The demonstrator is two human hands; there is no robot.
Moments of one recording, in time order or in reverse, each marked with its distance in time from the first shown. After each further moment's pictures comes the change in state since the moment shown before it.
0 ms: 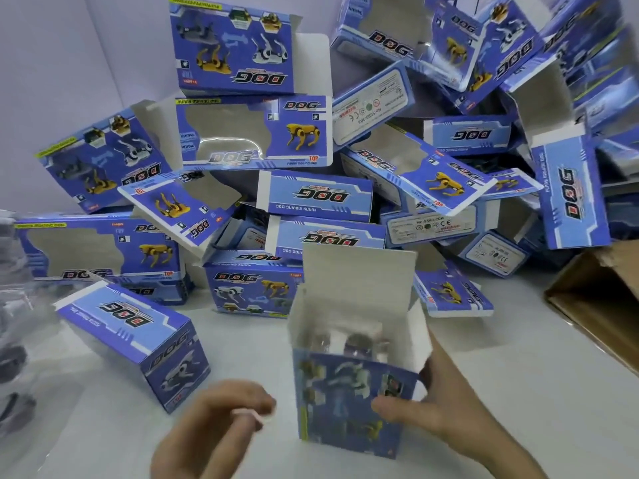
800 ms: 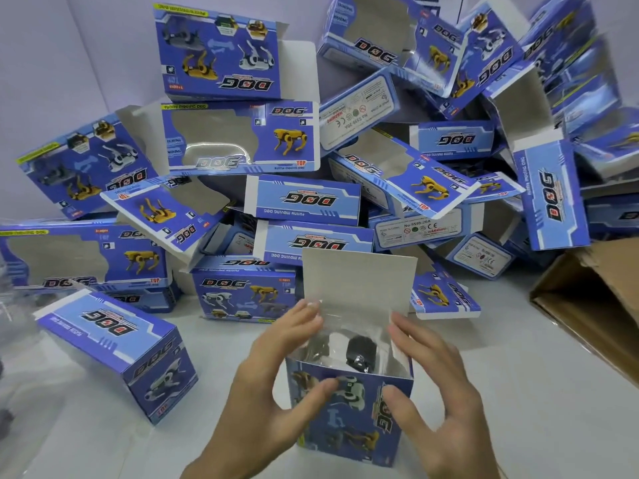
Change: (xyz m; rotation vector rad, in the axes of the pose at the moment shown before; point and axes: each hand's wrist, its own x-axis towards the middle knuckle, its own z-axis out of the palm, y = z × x) left_hand 0.050 -0.018 0.035 0.305 -0.212 0.216; right_hand -0.022 -0.006 0.021 -0.394 0.435 -0.408
